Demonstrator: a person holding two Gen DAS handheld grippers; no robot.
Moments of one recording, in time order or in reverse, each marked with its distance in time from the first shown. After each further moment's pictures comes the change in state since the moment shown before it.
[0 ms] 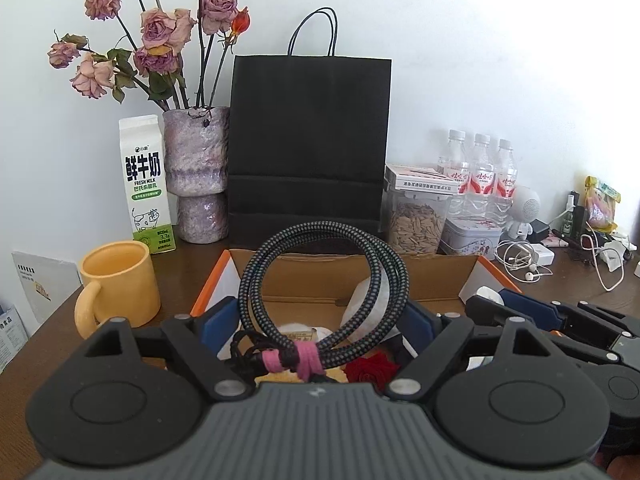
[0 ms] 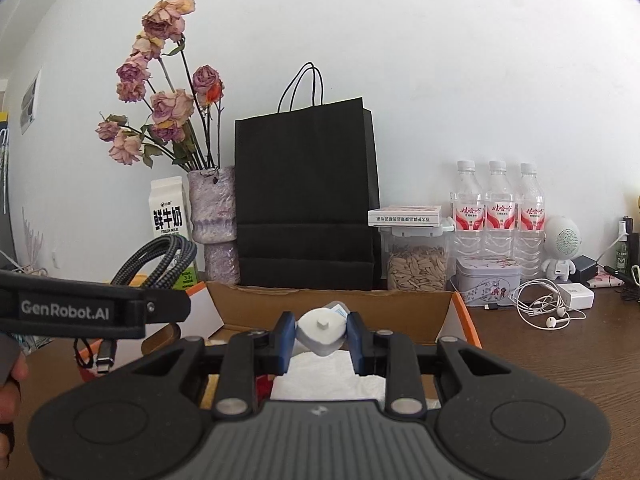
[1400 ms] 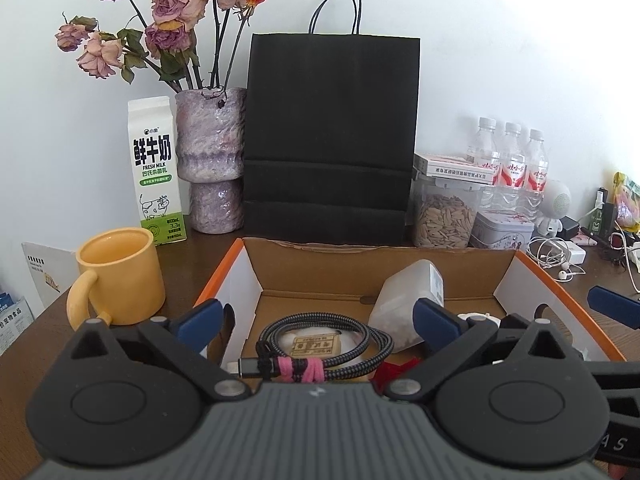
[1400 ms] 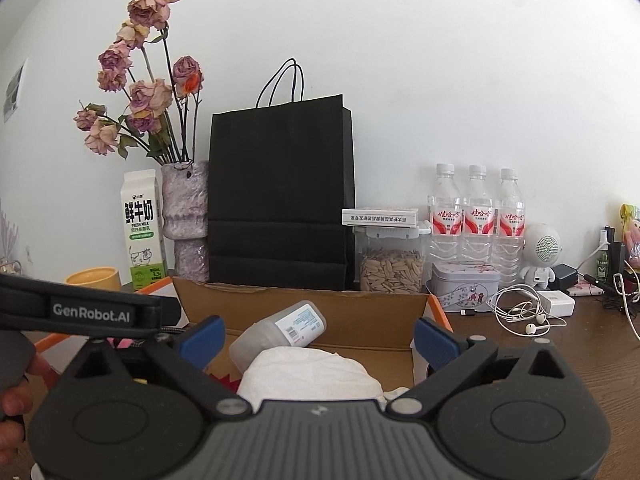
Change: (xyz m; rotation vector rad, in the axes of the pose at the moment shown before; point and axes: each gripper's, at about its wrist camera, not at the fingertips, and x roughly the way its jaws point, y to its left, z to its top) left arm 0.035 0.009 -0.012 -0.023 0.007 0.058; right arm 0.014 -0.003 -0.010 -0.037 -0.020 -0.082
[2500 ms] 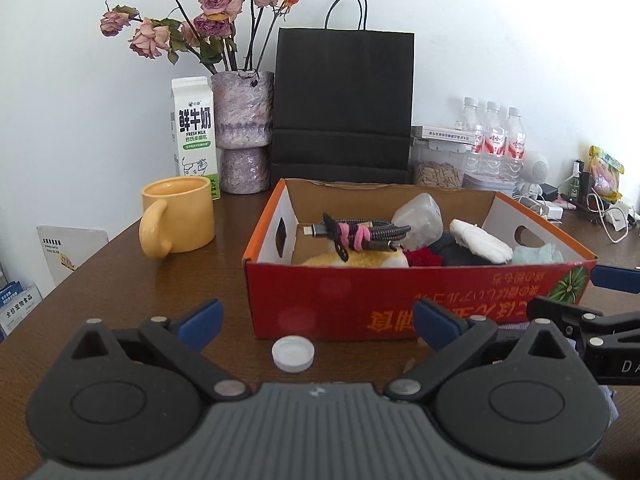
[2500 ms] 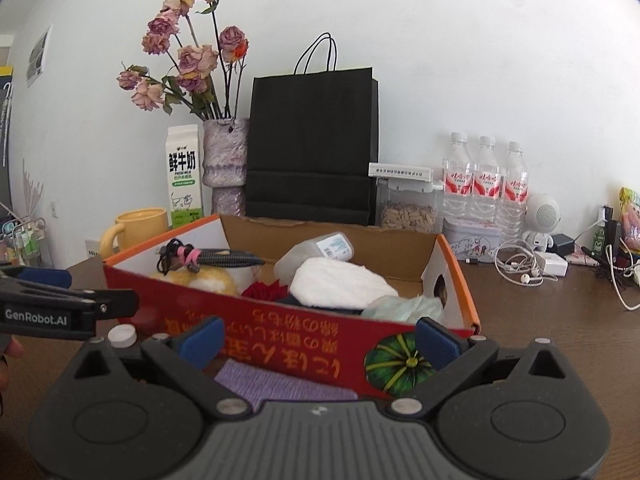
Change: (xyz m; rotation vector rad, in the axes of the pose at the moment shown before) left arm -0.092 0.044 -0.074 0.026 0.014 -0.024; right arm -0.081 0.021 -0.035 -0.048 0.136 0.057
